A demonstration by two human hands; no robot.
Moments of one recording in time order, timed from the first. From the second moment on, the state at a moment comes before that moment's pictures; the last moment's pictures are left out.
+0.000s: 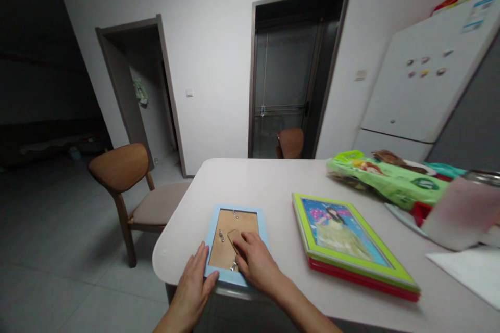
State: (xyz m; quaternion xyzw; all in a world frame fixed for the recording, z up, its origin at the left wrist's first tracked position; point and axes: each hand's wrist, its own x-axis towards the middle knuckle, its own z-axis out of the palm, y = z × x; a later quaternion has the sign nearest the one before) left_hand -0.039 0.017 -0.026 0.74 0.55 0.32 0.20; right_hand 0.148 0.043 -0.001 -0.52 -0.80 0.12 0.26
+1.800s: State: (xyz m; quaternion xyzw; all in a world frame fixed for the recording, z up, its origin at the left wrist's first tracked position) left_hand -0.019 0.023 -0.006 0.83 0.48 0.21 0.16; right_hand 0.149 0.113 0.002 -0.68 -0.72 0.01 0.18
